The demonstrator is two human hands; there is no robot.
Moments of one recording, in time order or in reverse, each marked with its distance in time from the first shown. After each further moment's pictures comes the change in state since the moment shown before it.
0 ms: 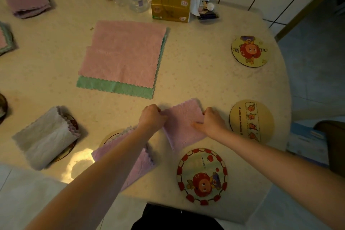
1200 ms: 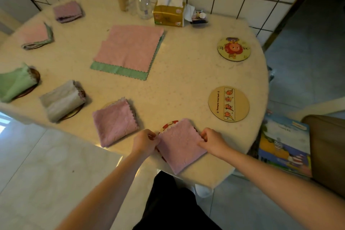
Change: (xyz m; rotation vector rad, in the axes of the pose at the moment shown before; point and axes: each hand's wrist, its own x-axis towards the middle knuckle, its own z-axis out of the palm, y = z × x) left_hand -0.169 -0.040 0.115 -0.293 0.171 -0.125; right_hand -0.127 0.125 0.020 0.149 -0.122 -0.206
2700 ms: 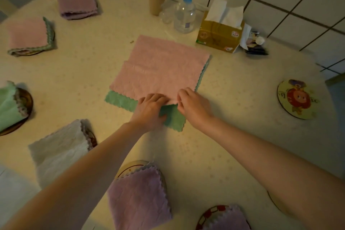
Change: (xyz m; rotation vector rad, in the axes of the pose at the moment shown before) left_hand 0.305 0.069 -0.152 0.565 0.058 0.632; right_hand 0.277 -0.280 -0.035 -0.505 0.330 -0.577
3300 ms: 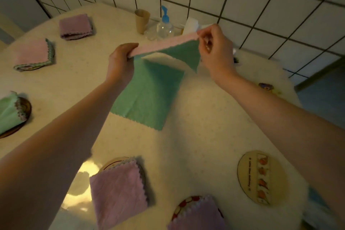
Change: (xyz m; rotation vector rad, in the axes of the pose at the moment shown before) left_hand 0.043 0.048 -0.139 -0.393 0.626 -0.196; right_hand 0.004 0.066 -0.171 0.596 0.626 0.007
